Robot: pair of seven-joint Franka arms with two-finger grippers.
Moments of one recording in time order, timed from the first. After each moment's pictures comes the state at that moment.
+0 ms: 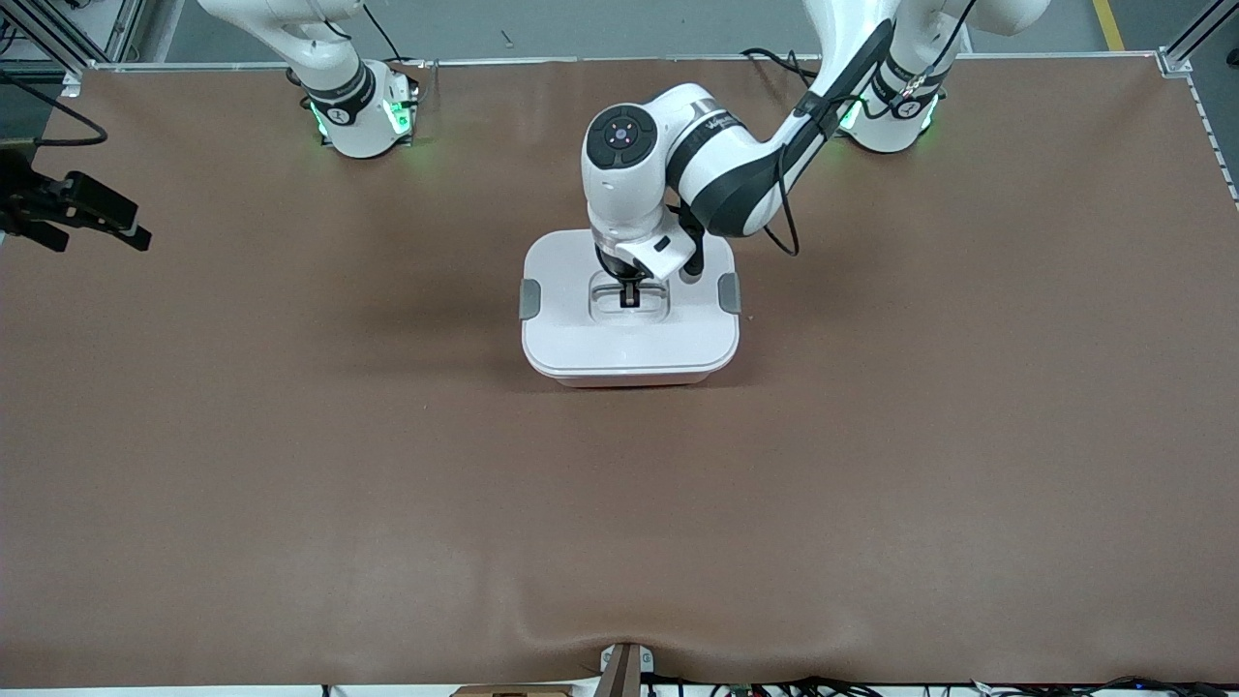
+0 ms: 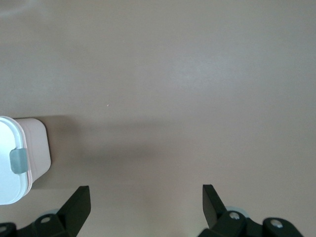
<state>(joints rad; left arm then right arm) -0.64 0.51 -0.27 -1.55 0.14 2.02 -2.51 -0.02 -0.04 -0.04 -1.56 0.07 1.51 -0.01</state>
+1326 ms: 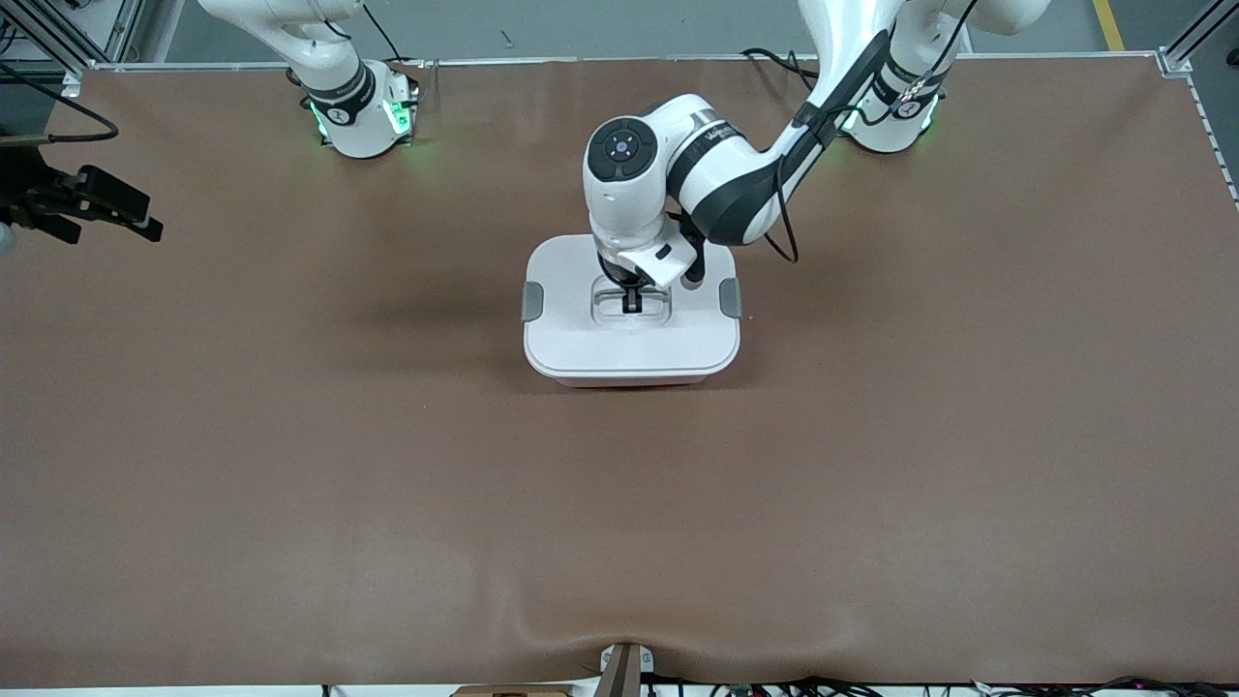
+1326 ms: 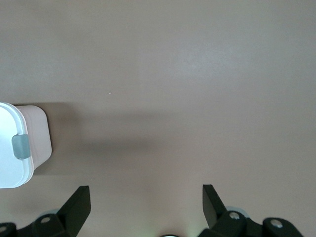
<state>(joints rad) -0.64 0.53 -0.27 -1.55 0.14 2.03 -2.53 -0.01 -0.04 -0.02 -1.56 0.07 1.47 -0.01</state>
